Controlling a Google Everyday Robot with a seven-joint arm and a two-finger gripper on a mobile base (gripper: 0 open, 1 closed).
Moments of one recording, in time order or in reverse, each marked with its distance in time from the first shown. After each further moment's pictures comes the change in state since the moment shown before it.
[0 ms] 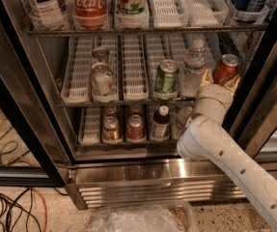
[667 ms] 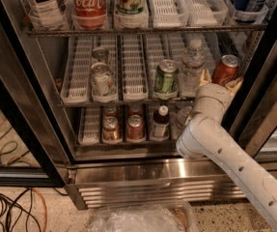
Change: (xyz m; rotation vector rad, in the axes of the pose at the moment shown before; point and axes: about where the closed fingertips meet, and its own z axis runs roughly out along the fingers) arm 0.004 -0.001 0.006 0.014 0.010 -0.004
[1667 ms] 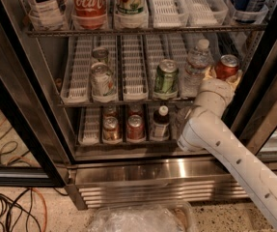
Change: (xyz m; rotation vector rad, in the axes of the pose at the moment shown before) arm -0.007 -0.006 0.015 0.049 -0.009 0.015
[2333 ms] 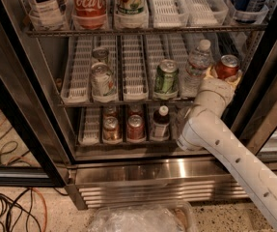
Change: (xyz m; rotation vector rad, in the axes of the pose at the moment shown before) arm 0.001 -0.002 0.002 0.016 0.007 0.010
